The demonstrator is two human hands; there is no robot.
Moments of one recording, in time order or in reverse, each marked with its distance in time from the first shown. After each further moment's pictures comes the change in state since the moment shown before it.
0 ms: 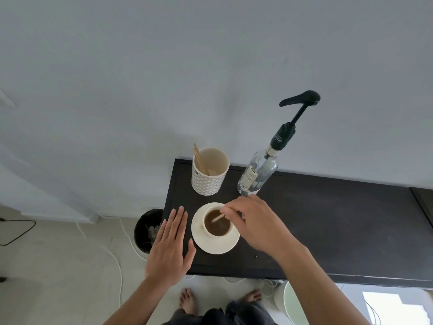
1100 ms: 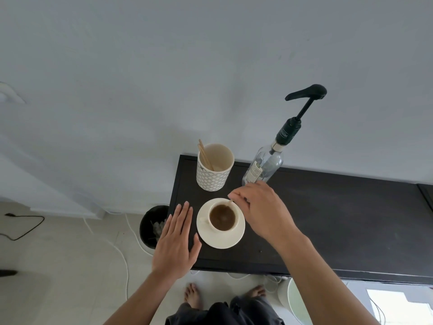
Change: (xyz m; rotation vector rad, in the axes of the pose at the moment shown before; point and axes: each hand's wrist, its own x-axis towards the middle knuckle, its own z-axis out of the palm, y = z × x) left_hand 0.000 -0.001 0.003 0.006 -0.003 -0.003; right_hand 0.006 -0.004 -0.005 -0.075 0.128 -0.030
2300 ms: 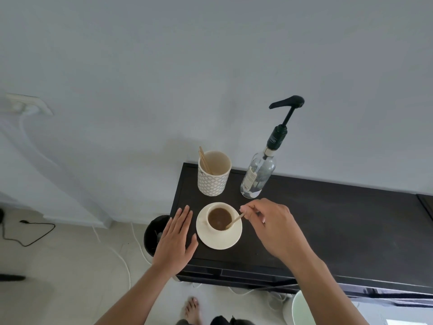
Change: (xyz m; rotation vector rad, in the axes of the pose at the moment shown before) left_hand -0.002 0.002 -0.012 -0.064 -0.117 -0.049; right_hand -0.061 0.023 -0.002 0.224 0.129 0.092
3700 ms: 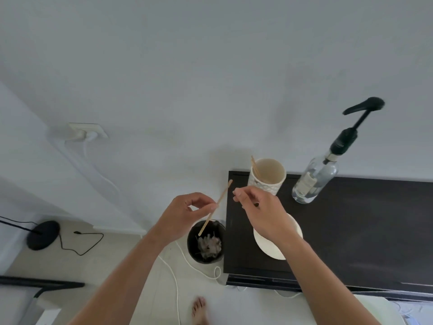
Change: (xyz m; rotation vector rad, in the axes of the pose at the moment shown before) left_hand 0.044 -0.084 -0.219 -0.767 -0.113 -0.051; right_hand 0.075 -0.128 0.099 0.430 -0.051 0.080
